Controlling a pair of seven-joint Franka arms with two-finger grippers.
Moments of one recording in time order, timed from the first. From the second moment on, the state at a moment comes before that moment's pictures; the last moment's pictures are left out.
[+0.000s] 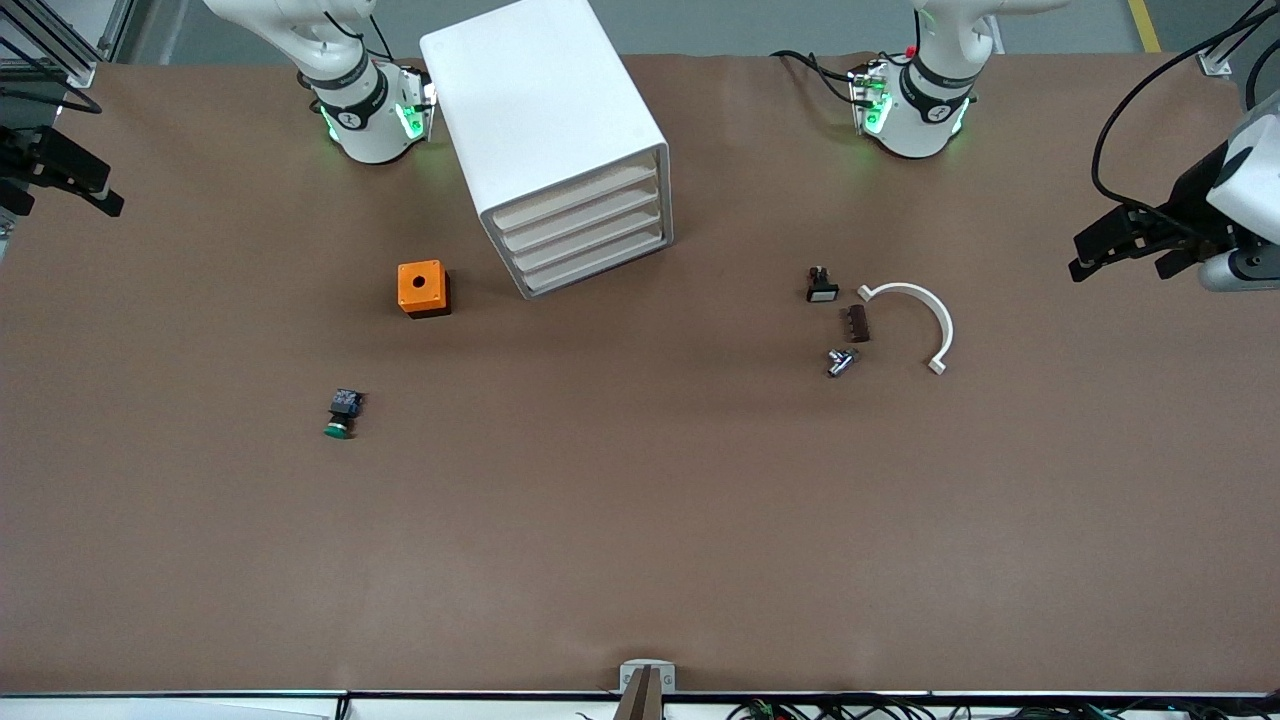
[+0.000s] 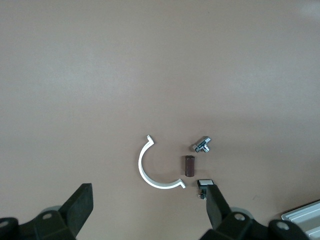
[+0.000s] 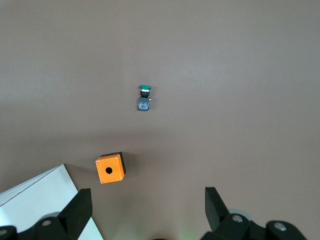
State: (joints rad) left arm 0.00 -0.03 -0.07 -1.63 -0.05 1.63 -0.10; right arm 0.00 -0.15 -0.07 -1.63 0.02 1.49 -0.03
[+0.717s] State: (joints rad) left arm 0.02 0.00 -0.06 -1.63 -0.05 1.63 -0.12; right arm 0.00 -0.14 -0.07 -1.63 0.02 1.49 -0.03
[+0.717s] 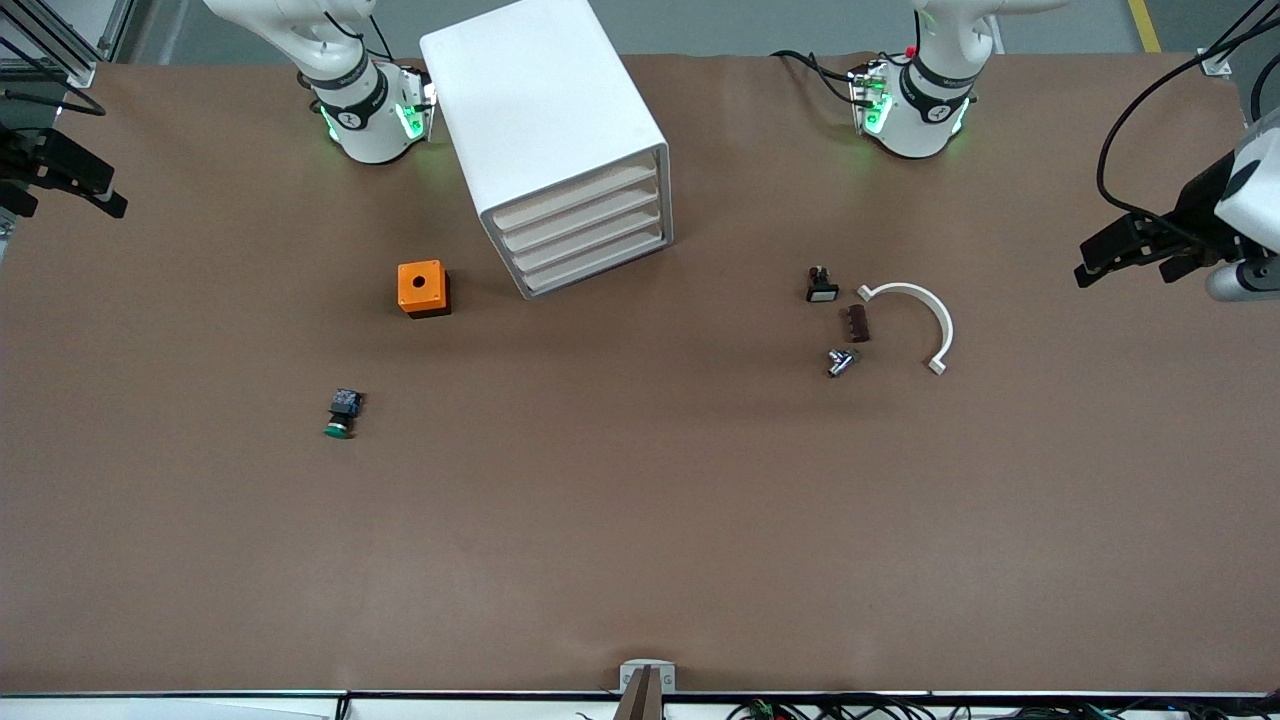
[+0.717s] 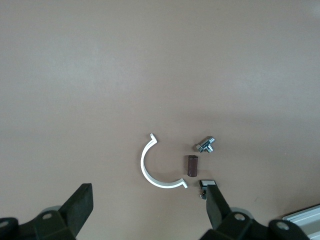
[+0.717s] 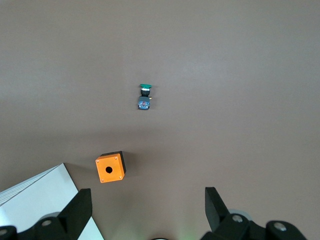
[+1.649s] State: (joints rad) left arm -0.05 0.21 -0.09 -1.61 -0.05 1.54 -0.28; right arm -0.01 0.18 -0.07 -1.62 0.01 1.67 -0.01
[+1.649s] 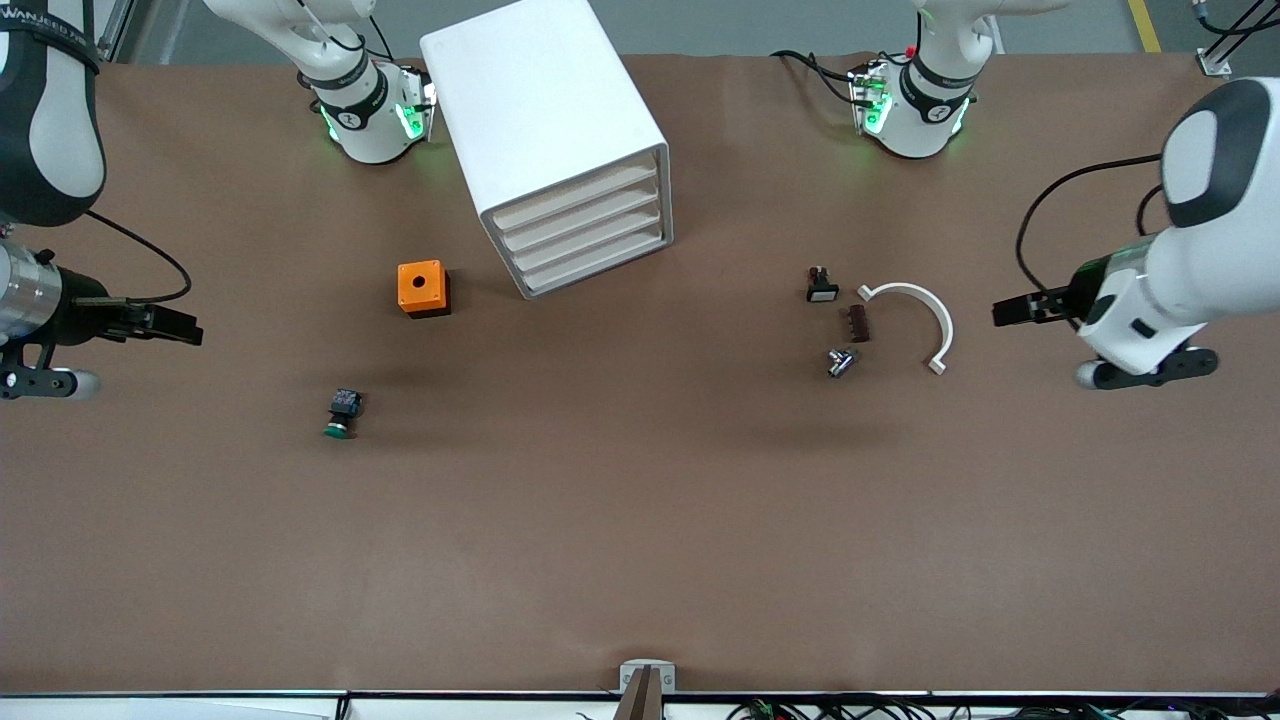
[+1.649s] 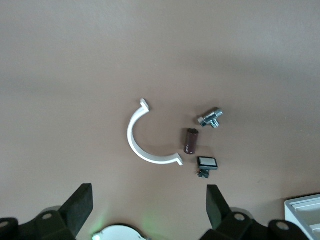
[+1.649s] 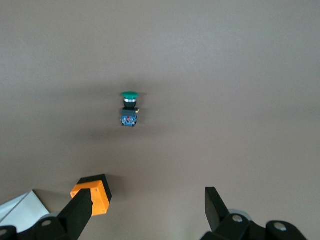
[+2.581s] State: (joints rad) left arm -0.39 0.56 -0.09 -1.40 -0.40 1.45 -1.26; right arm 0.07 0.37 -0.06 -1.96 0.04 2.29 0.22
